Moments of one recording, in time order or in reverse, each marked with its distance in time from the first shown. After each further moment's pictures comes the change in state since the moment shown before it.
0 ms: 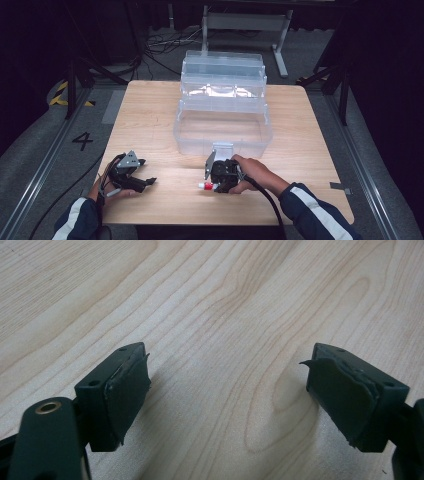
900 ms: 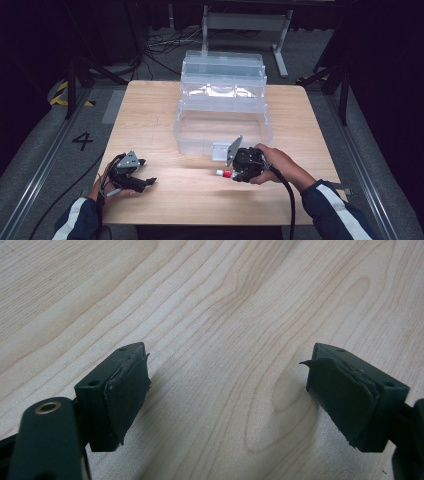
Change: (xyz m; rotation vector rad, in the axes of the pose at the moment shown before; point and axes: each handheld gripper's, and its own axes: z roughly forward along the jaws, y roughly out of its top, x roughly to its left) left arm 0.000 0.000 0.000 0.000 0.000 -0.001; right arm -0.010 -0.040 -0.061 -0.015 -0.070 0.063
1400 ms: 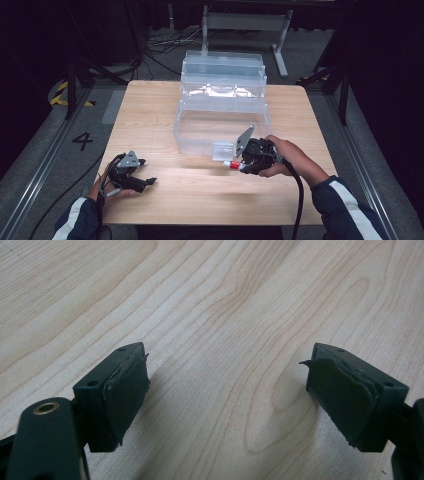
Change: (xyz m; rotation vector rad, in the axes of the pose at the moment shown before) left arm 0.000 0.000 0.000 0.000 -0.003 0.000; right arm -0.007 -0.009 -0.037 -0.025 -0.043 0.025
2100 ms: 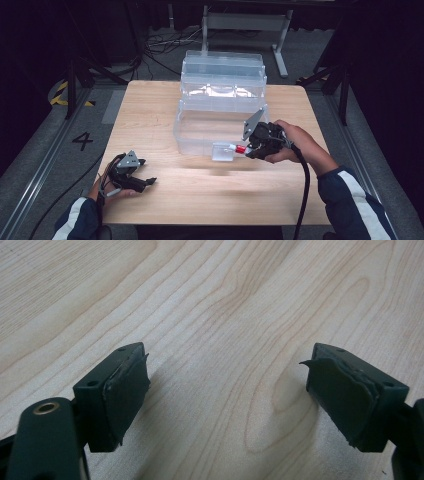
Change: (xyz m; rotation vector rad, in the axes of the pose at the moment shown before) left arm 0.000 0.000 0.000 0.000 0.001 0.000; right arm -0.023 0.001 -0.037 -0.021 -0.067 0.021
